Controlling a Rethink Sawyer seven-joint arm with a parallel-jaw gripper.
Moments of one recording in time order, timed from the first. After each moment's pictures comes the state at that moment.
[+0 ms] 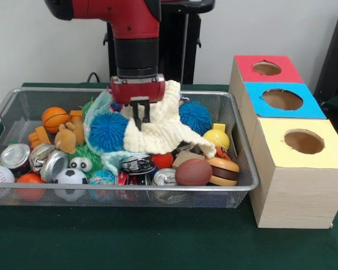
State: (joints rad) arm -0.65 -0.62 0.36 1.85 -0.88 0.14 1.96
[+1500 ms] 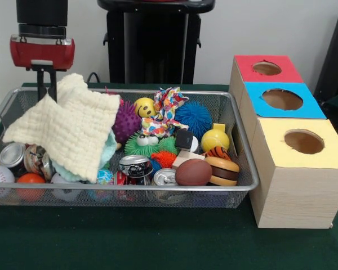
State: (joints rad) arm -1.05 -0.77 0.66 1.86 -0.88 0.39 1.78
